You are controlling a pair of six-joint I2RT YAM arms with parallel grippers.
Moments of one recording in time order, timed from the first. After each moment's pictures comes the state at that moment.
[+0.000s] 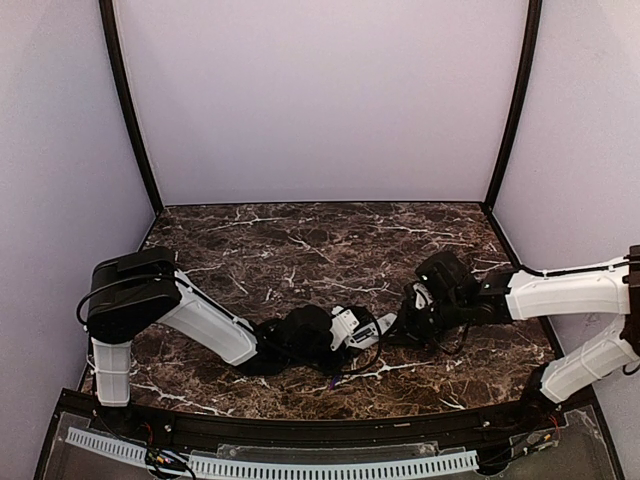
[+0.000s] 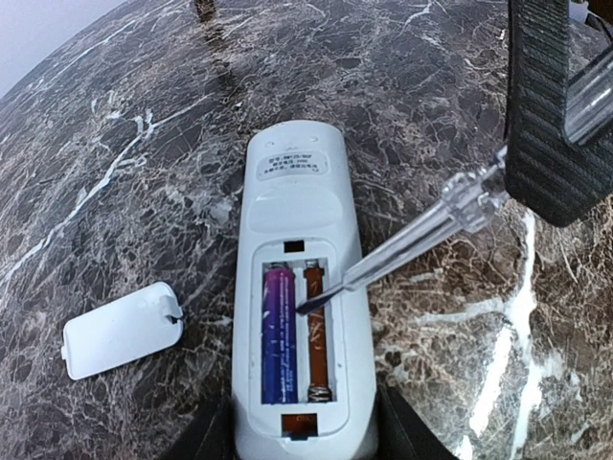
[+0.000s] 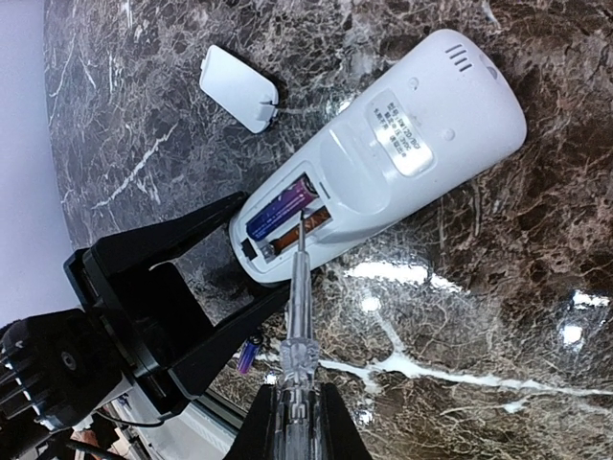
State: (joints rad) left arm -1.17 2.04 0.93 0.52 -0.15 0.02; right arm 0.85 1.34 0.69 -0.29 -0.26 1.11
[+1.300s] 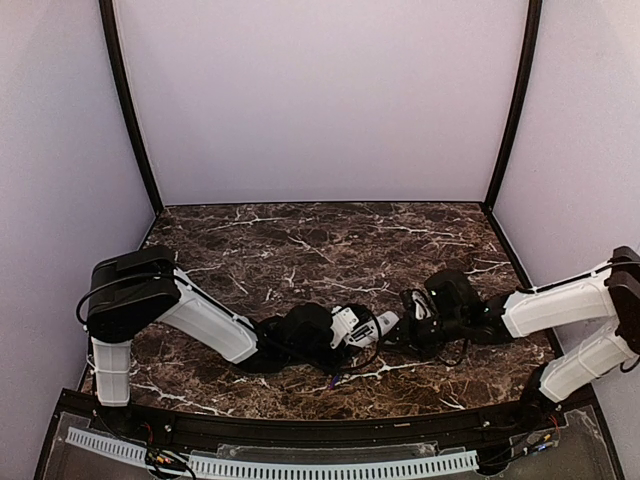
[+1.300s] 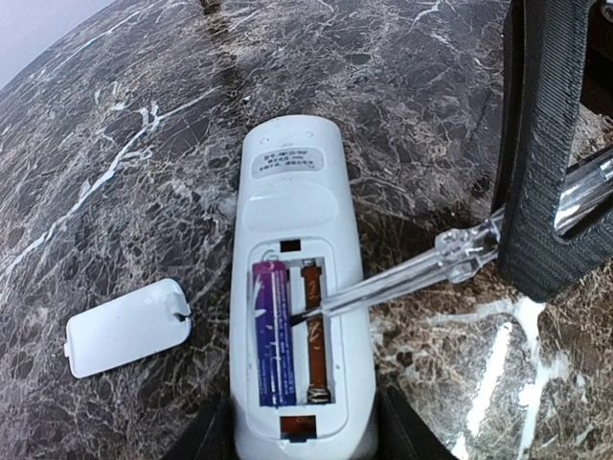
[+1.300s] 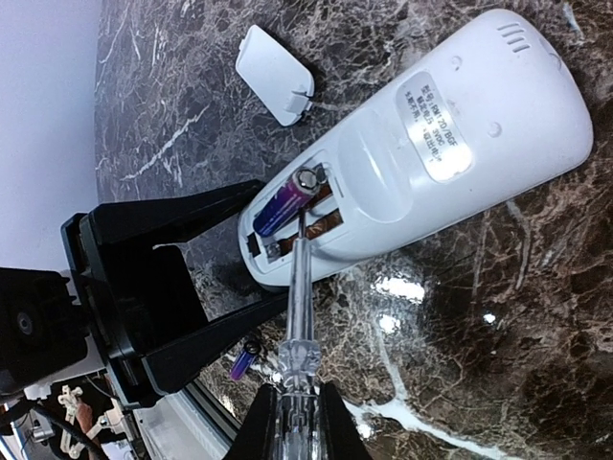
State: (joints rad) left arm -1.16 2.04 0.94 0.49 -0.14 0.00; right arm 0.82 1.39 0.46 0.15 -0.36 1.03
